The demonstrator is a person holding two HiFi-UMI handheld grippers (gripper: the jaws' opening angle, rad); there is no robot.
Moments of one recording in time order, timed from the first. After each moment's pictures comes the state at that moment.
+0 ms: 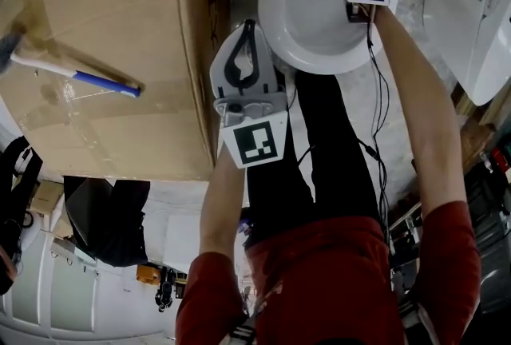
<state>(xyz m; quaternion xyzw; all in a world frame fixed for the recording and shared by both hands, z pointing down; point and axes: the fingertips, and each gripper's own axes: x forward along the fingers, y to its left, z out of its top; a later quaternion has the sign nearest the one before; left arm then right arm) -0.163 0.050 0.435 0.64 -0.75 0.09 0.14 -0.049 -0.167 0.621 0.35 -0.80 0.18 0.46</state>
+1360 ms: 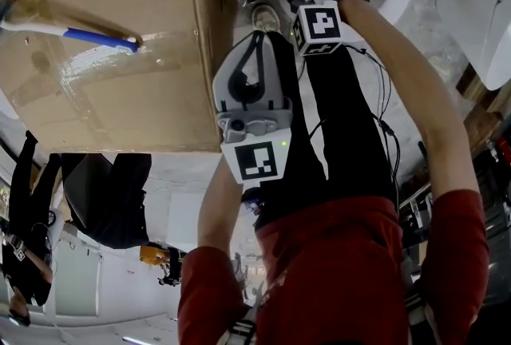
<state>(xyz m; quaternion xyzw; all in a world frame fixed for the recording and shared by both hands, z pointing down) -0.151 0.132 0.402 0.66 -0.74 0.07 0.13 -0.140 0.088 0.631 -0.13 -0.81 -0.30 0.48</state>
